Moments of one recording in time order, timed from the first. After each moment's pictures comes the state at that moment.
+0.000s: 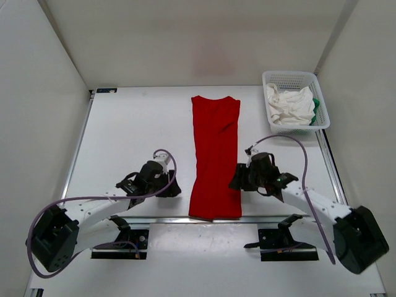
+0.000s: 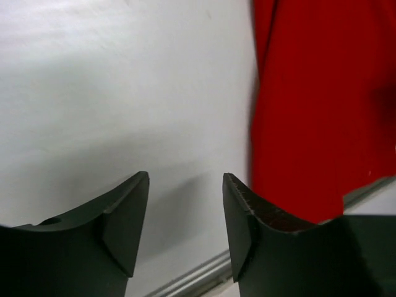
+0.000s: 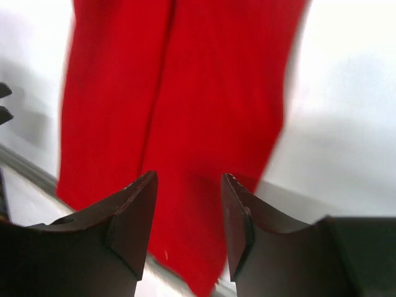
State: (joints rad) left arm -0.64 1.05 0.40 -0.13 0.06 -0.57; right arm 0.49 1.11 0.47 -0.17 -0.25 0.55
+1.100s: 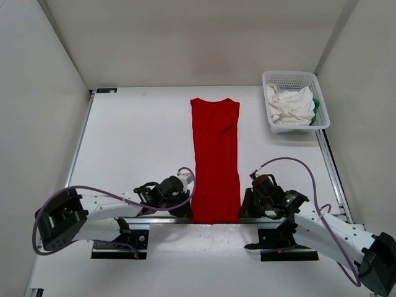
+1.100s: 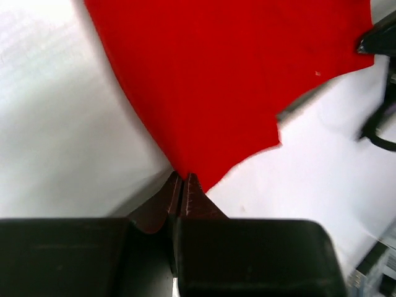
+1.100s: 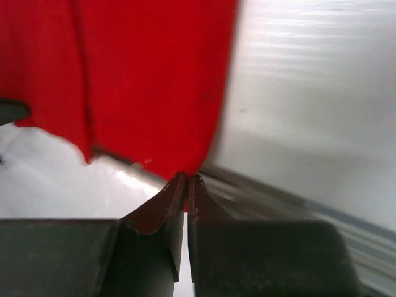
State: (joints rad) left arm -1.02 1.21 0.40 -0.05 0.17 -0.75; right arm 0.74 0.72 0.29 -0.56 -0.21 0.85
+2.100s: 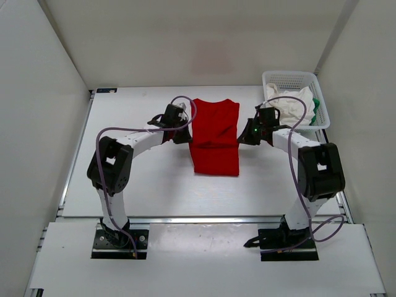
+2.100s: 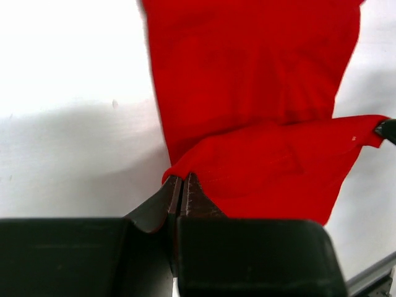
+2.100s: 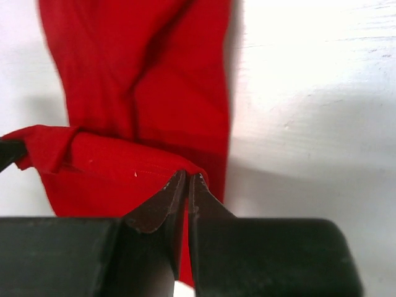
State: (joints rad) left arm -0.49 1.87 1.29 -0.26 0.11 -0.57; right arm 0.19 1.70 1.06 -0.18 -0.31 0.50
